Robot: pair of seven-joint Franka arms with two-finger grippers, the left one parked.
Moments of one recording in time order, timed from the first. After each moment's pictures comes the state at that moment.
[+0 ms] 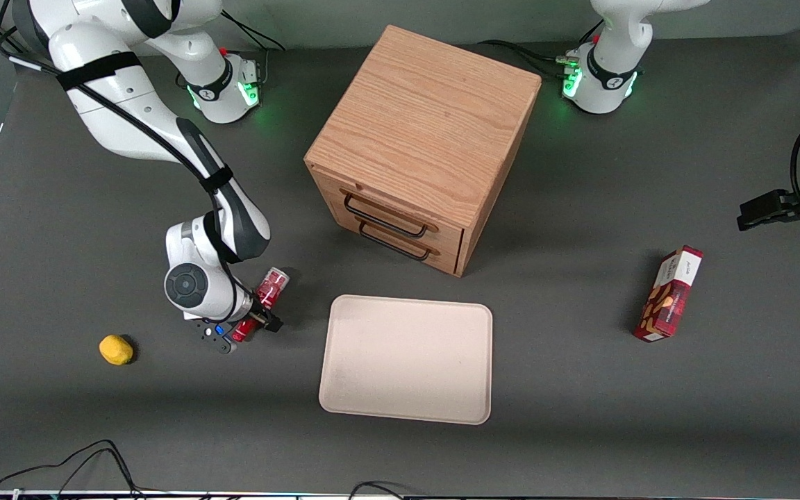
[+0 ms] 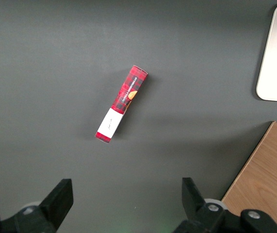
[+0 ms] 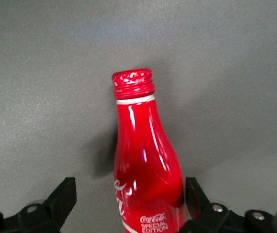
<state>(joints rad) 0.19 0.67 0.08 -1.74 -0.05 2.31 0.98</state>
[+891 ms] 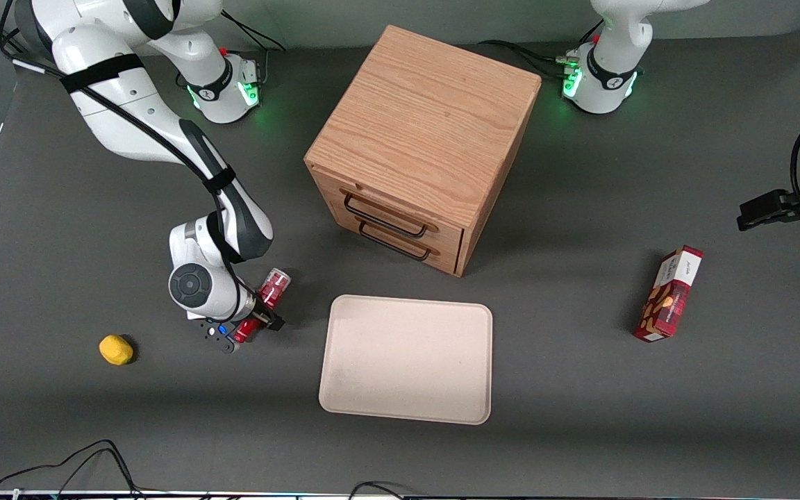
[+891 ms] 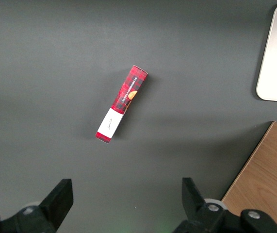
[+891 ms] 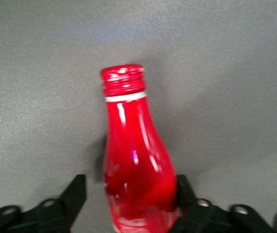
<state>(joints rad) 0.20 0.68 0.08 -1.74 -0.06 2.31 0.98</state>
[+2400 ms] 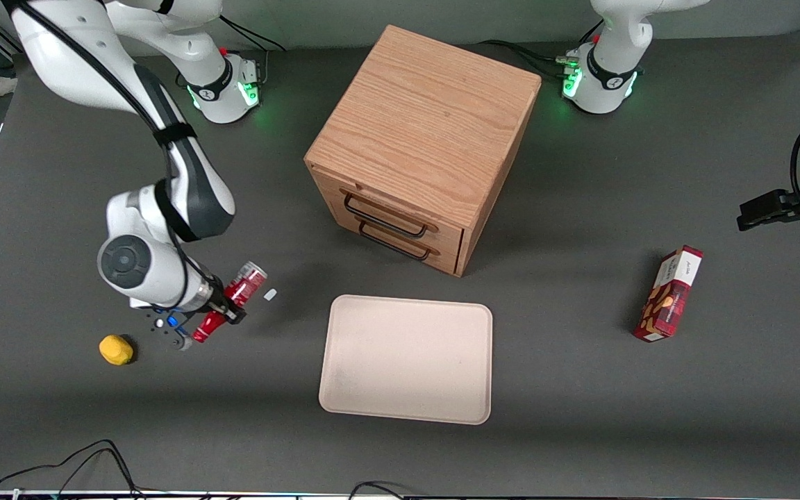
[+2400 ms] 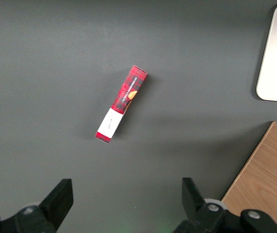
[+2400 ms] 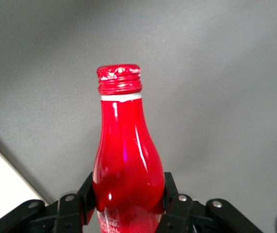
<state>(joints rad) 0.17 0.44 0.07 -1.66 -0.06 2.01 0.98</state>
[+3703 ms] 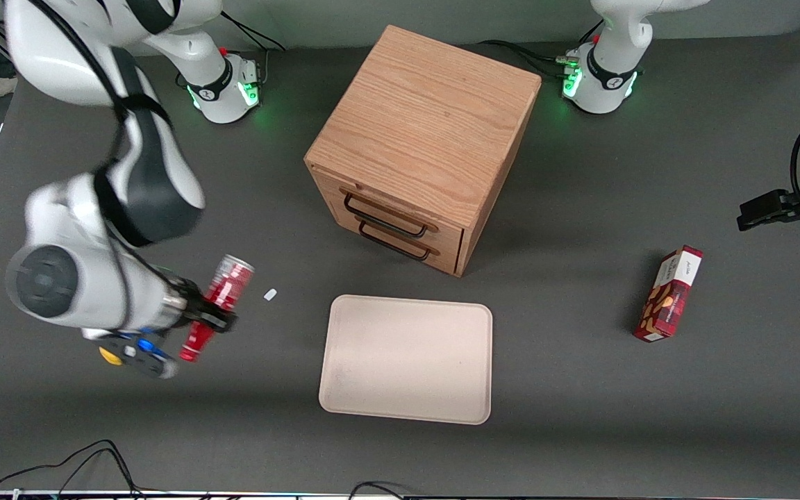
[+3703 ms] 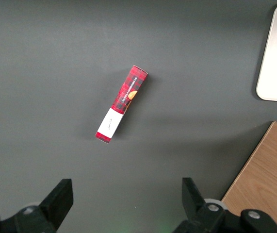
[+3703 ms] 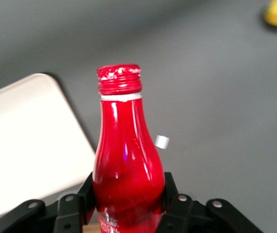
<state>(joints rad) 0.24 0.72 0.08 -0.99 -0.01 1.62 0.79</state>
